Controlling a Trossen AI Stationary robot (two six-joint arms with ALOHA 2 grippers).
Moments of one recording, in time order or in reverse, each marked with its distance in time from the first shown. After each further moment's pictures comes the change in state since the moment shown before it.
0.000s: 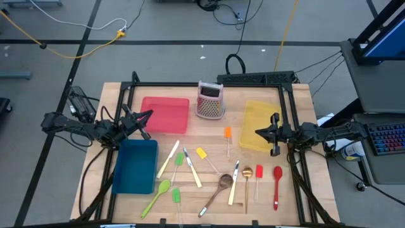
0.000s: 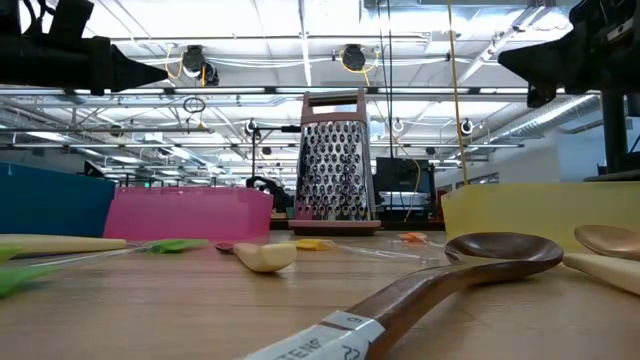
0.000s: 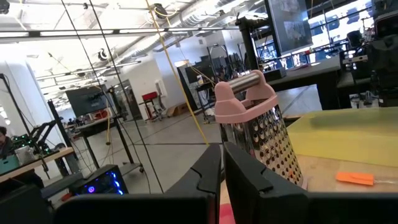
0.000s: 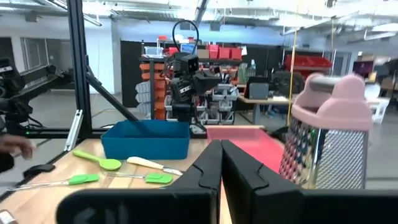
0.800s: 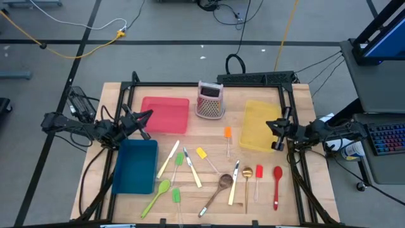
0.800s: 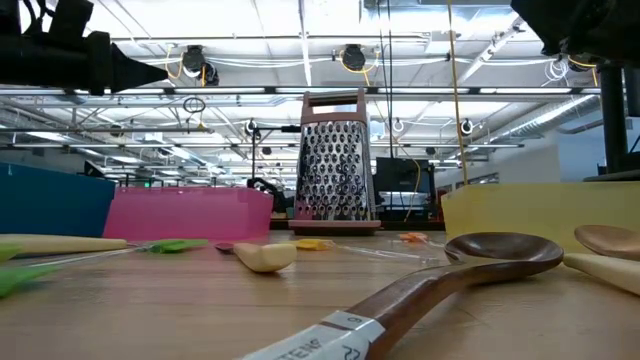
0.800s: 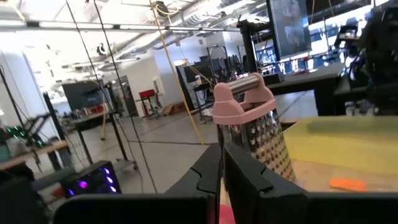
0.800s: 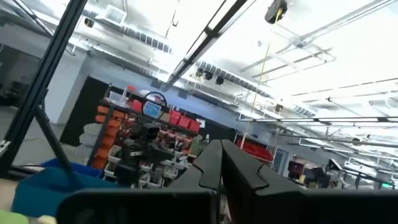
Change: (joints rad) left arm 0.000 0.000 0.000 0.001 0.001 -0.074; right arm 0.000 0.000 0.000 0.344 0.027 -0.436
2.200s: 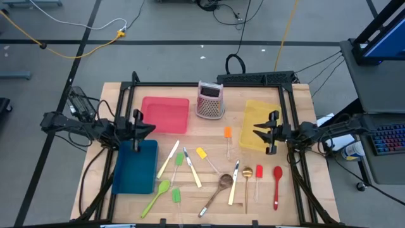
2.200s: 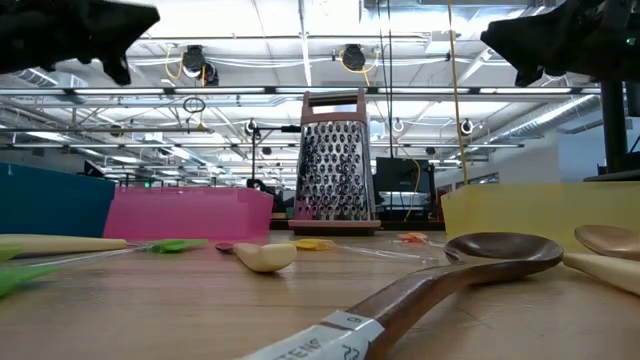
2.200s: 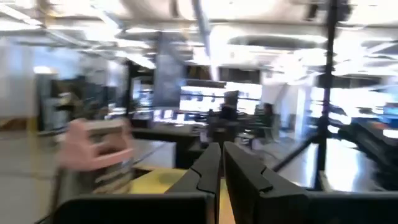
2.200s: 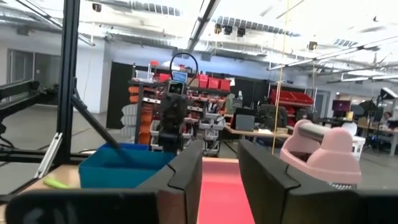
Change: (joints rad) left arm -0.001 0.036 0.032 0.077 0.534 -0.385; right arm 0.000 0.365 0.000 0.162 -0.005 0.310
